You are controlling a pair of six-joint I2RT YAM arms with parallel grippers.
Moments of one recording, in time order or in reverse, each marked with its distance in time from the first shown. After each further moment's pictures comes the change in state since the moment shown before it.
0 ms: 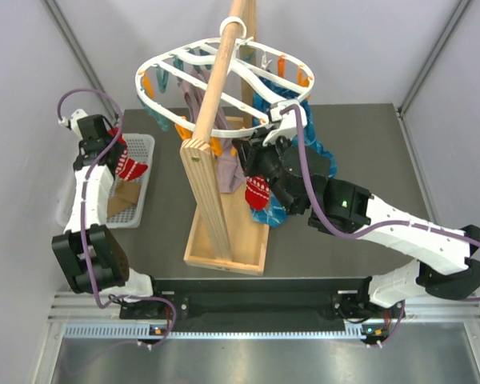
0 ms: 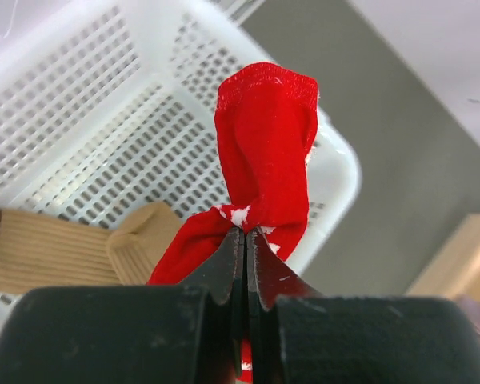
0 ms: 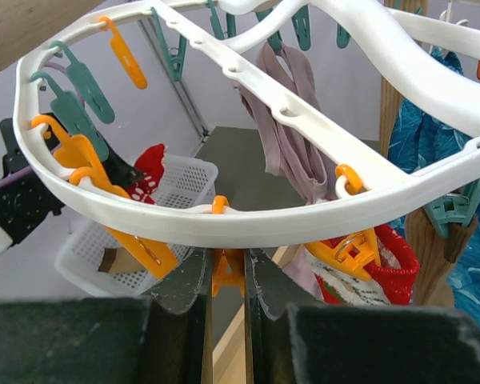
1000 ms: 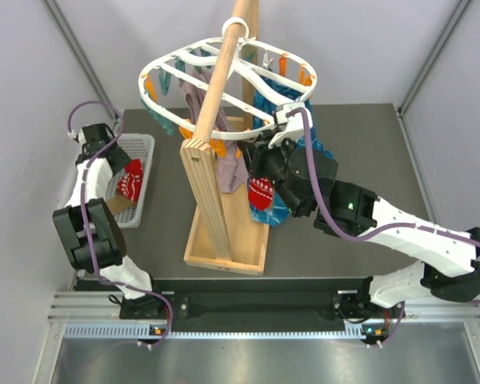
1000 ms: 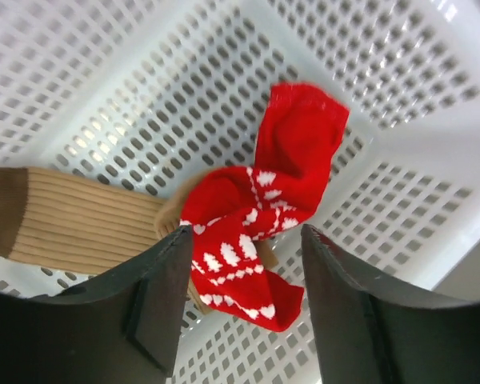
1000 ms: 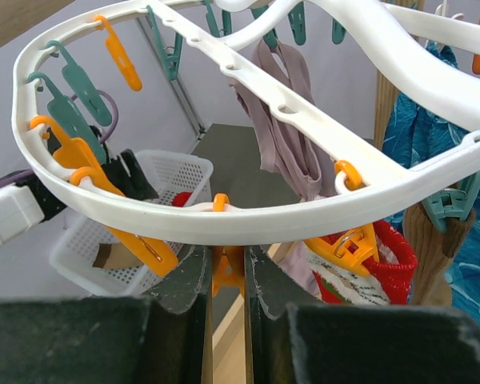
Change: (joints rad) left arm 0.058 0.168 0.003 -0.099 0.030 0.076; right arm -0.003 -0.049 -0.049 0.000 -0.005 -0.008
